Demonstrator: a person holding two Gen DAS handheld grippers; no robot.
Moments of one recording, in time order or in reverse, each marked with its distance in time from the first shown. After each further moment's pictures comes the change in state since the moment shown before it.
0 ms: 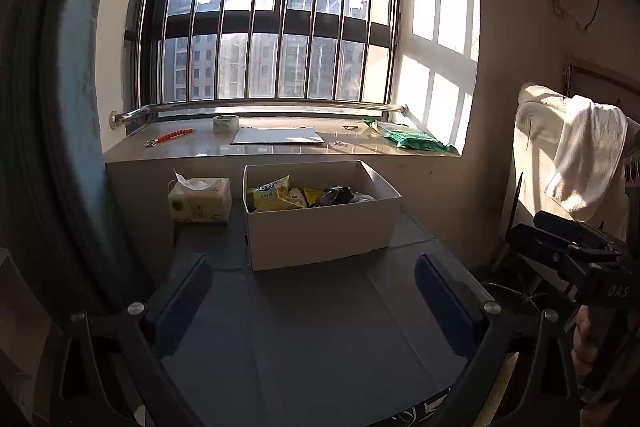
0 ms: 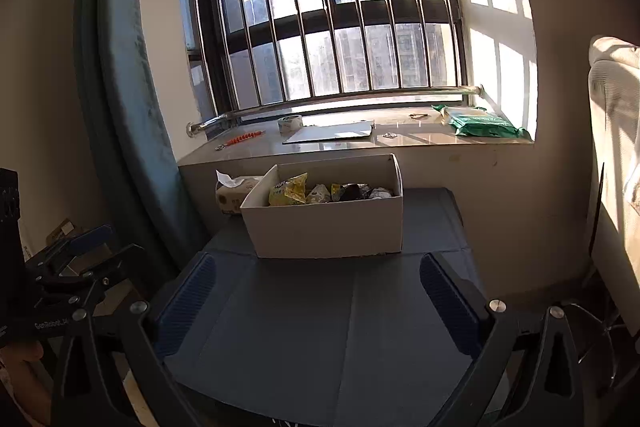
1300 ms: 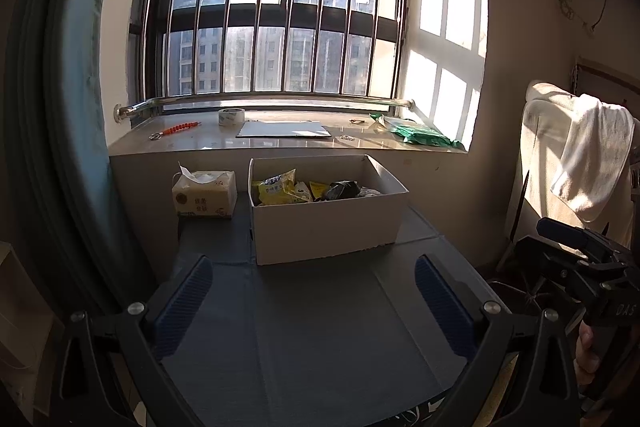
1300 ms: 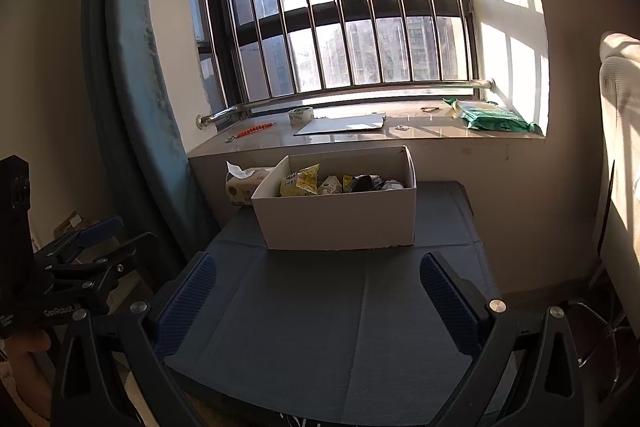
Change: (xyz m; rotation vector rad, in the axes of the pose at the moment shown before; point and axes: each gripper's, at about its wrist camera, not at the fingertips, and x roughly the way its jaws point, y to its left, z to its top) left arm 0.006 0.001 0.000 -0.005 0.021 0.019; right arm 0.002 0.004 -0.005 -0.011 0.024 0.041
